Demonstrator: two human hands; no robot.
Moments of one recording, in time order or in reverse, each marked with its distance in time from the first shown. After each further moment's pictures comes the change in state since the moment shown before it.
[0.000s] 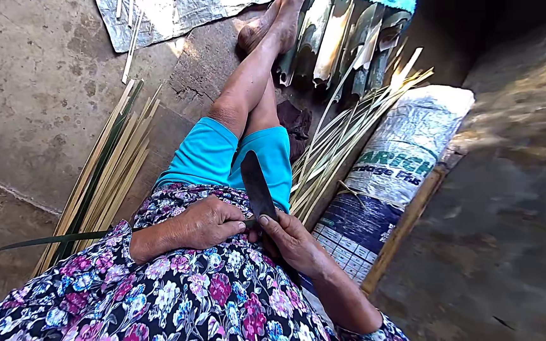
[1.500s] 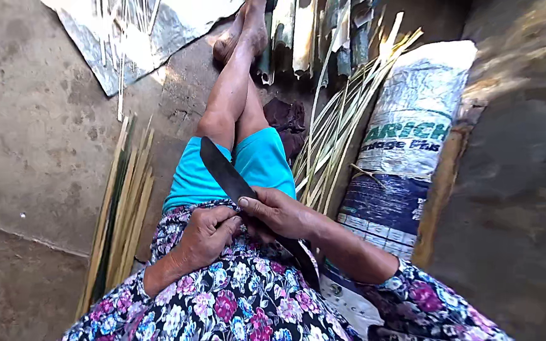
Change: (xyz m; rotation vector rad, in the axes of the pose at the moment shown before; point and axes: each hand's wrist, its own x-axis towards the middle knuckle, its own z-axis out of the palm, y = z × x) left_hand -0.005 -0.010 0.011 -0.144 0.470 0.203; right_hand 0.053 -0.050 -0.007 -0.015 -0.215 0.059
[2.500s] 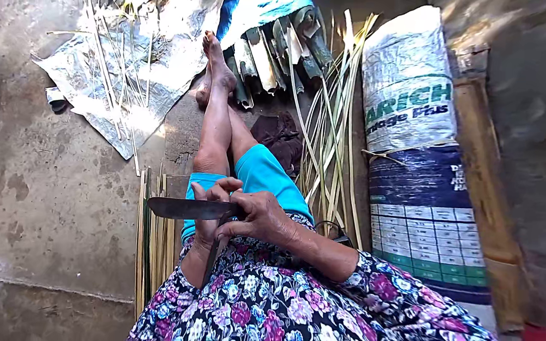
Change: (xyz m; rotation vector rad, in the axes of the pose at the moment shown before) left_hand 0.067 -0.007 0.004 -0.719 0.097 0.006; right_hand 0.040 0.035 0.028 -0.559 0.790 -0.788
